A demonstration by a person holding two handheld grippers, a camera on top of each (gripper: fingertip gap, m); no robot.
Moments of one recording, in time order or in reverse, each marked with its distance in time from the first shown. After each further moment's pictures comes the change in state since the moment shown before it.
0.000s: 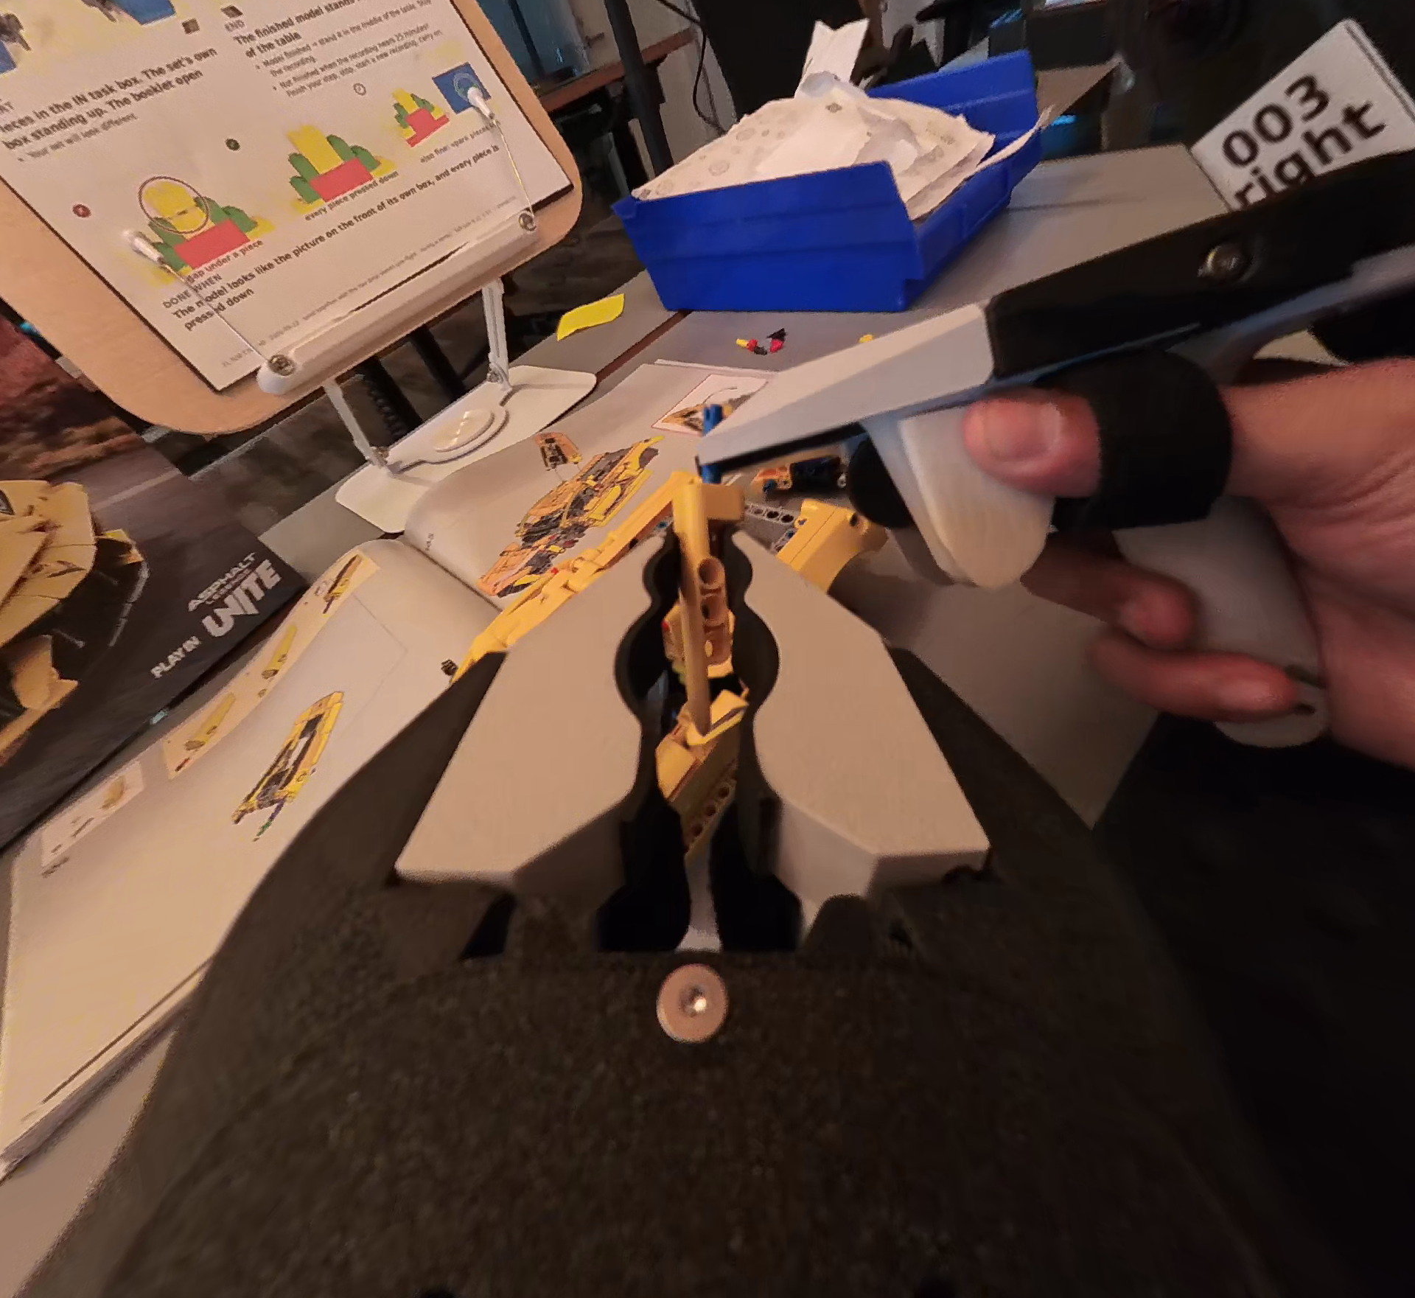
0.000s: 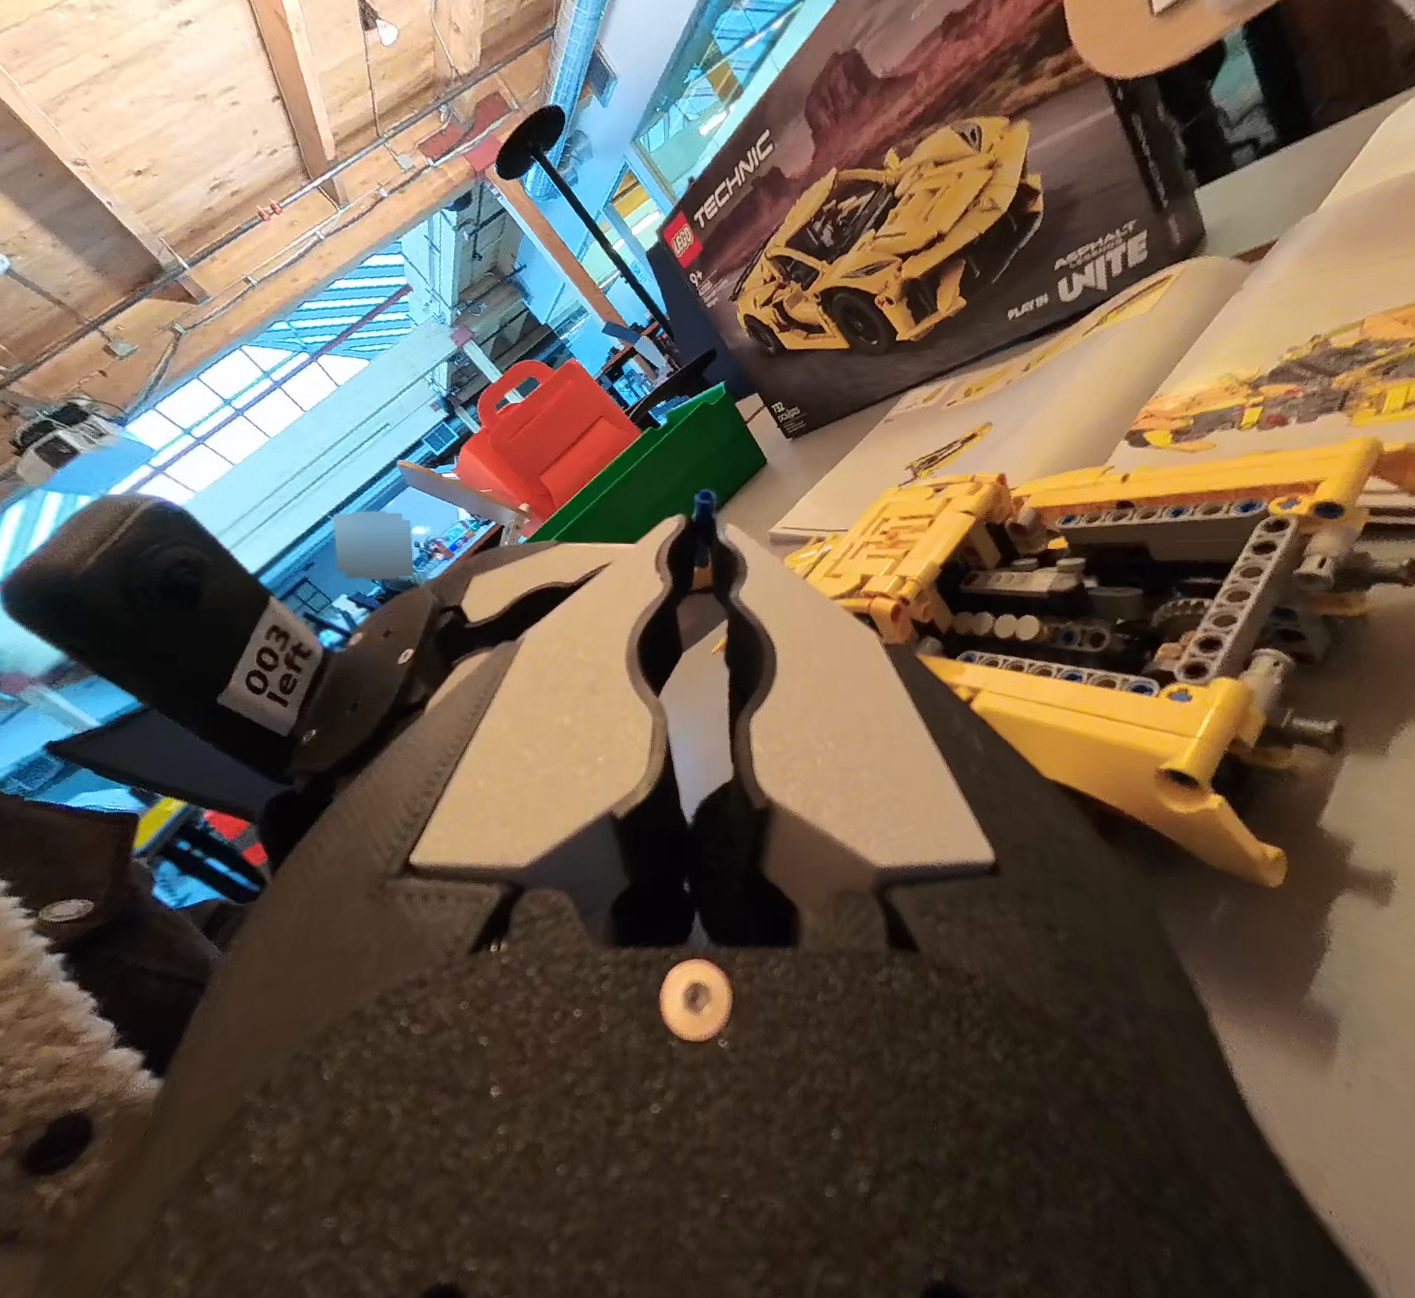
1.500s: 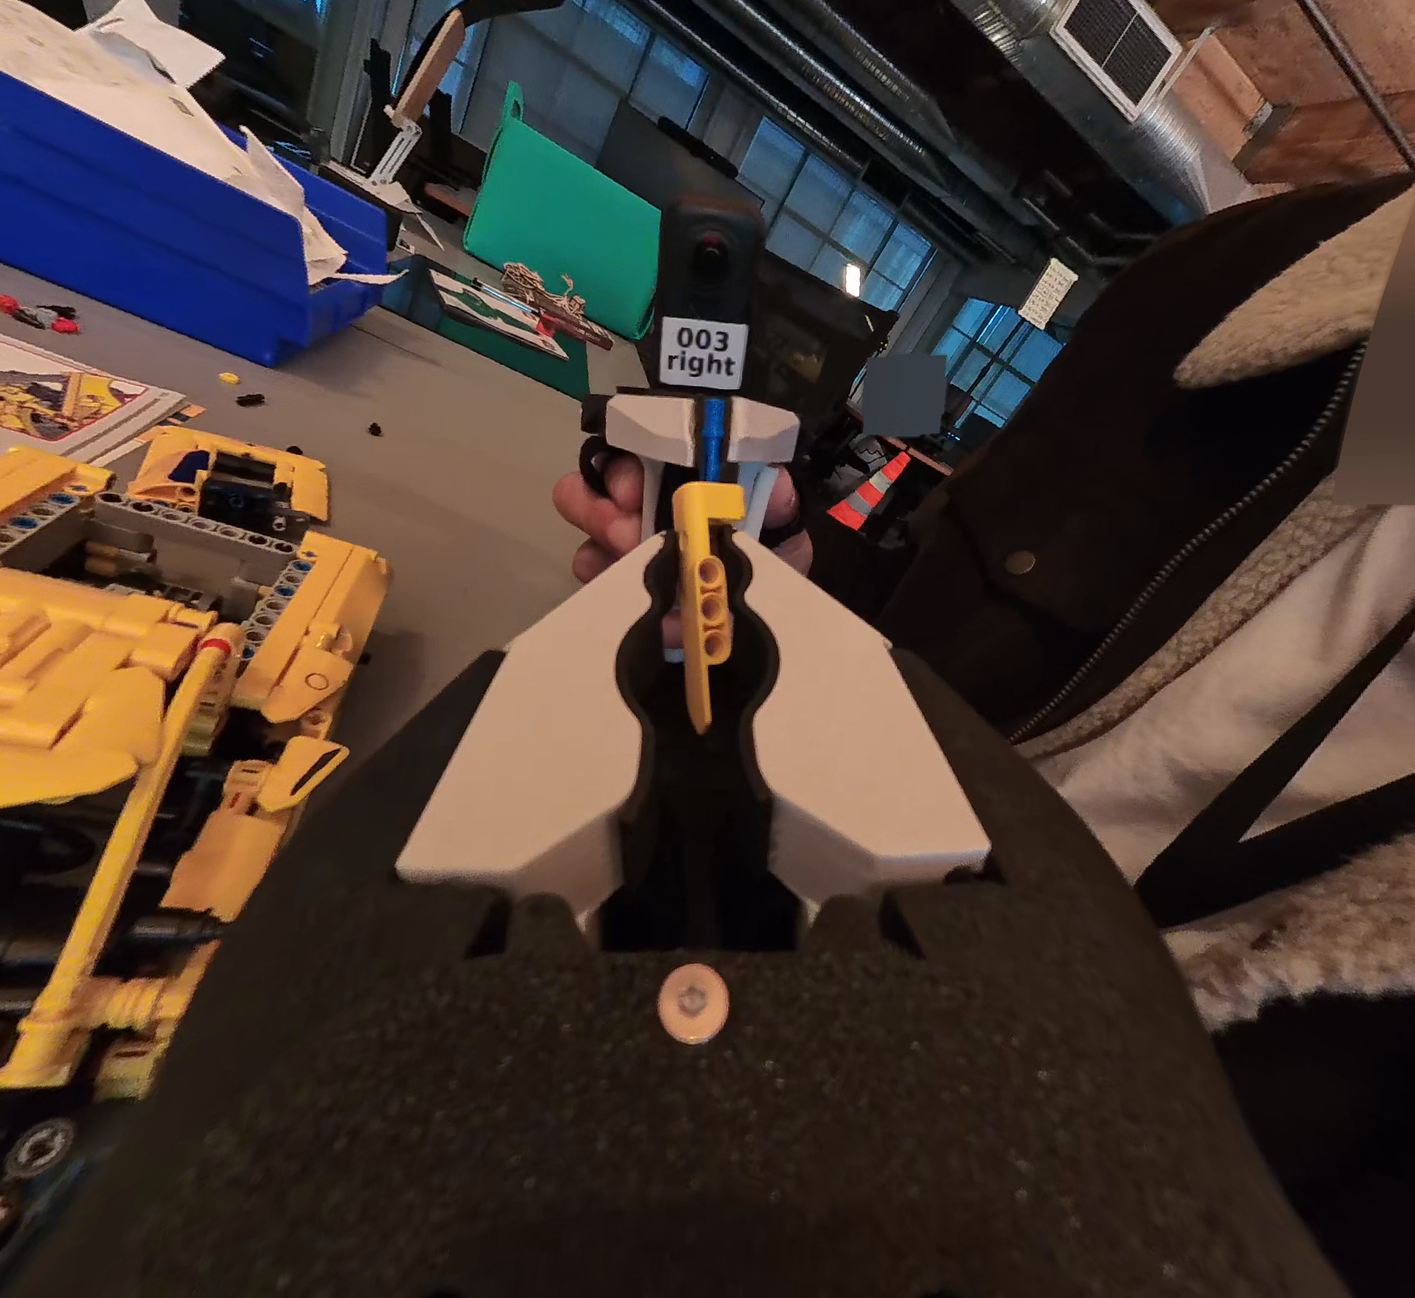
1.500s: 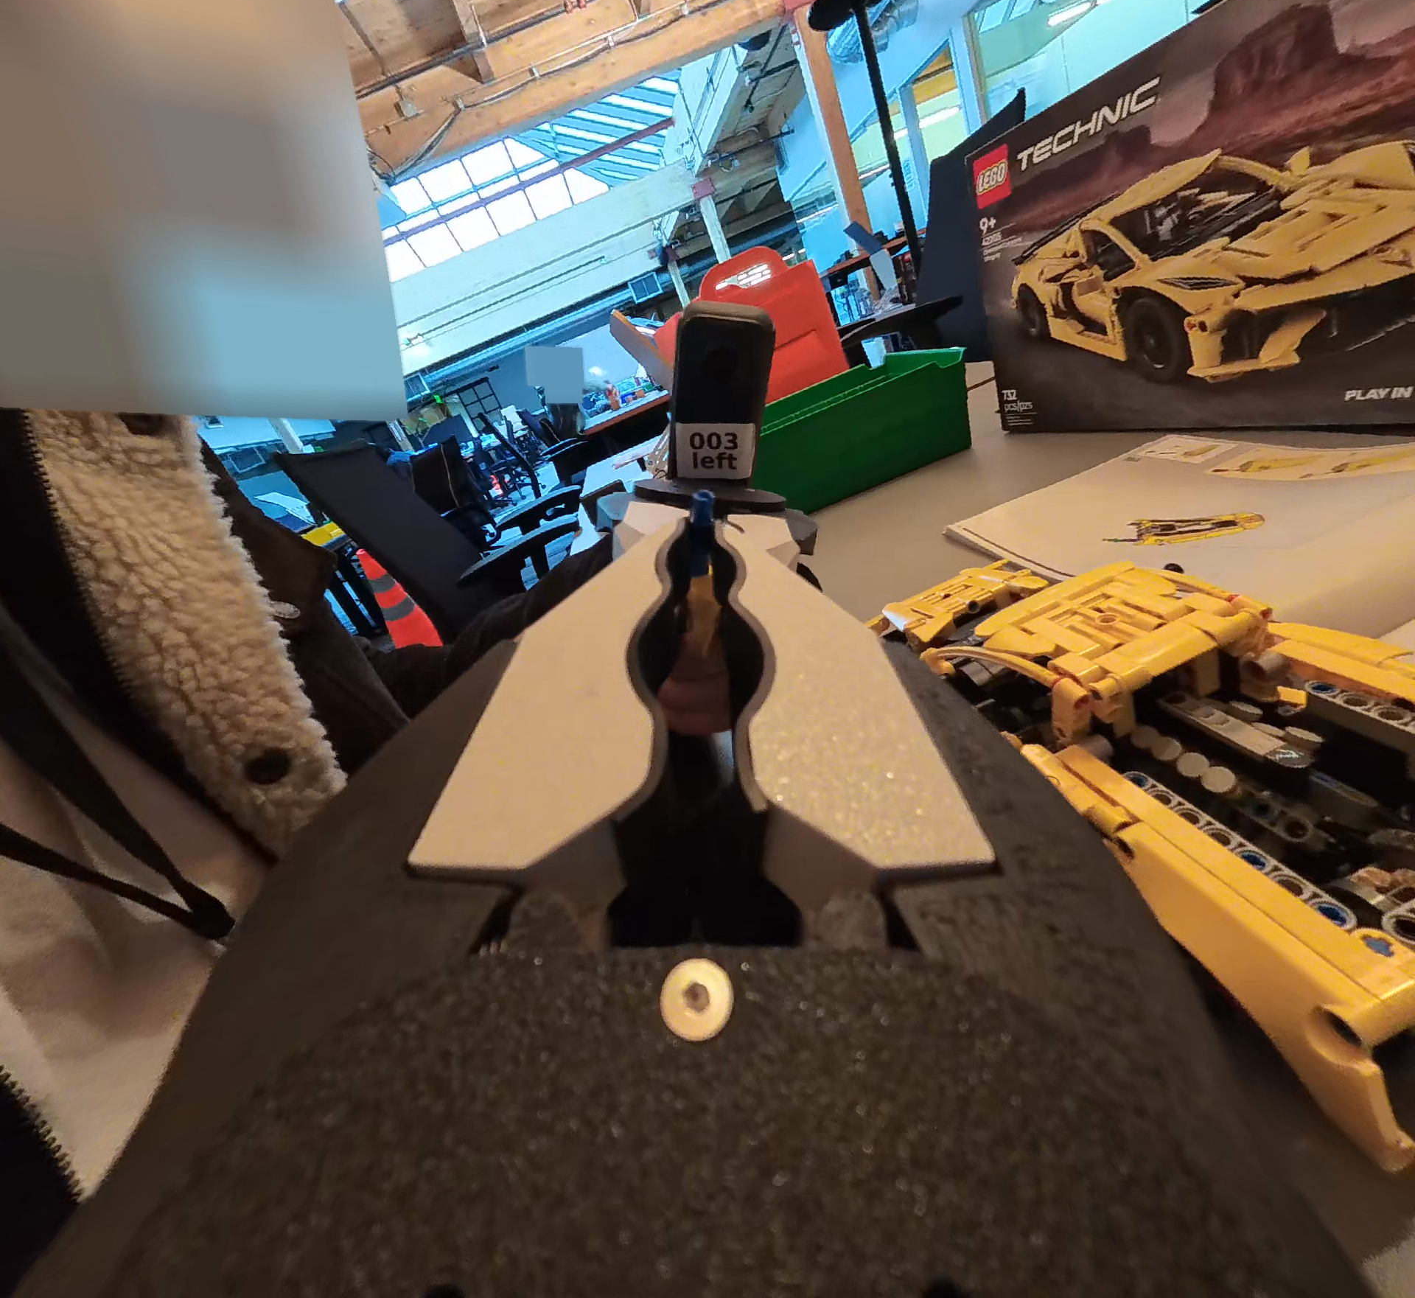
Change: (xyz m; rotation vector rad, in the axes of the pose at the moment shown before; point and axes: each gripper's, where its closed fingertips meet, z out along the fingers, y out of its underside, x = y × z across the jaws) left arm 0.035 -0.030 -0.055 0.182 0.994 -0.697; right arm -0.060 0.007 -0.018 -0.140 -0.372 -0.229
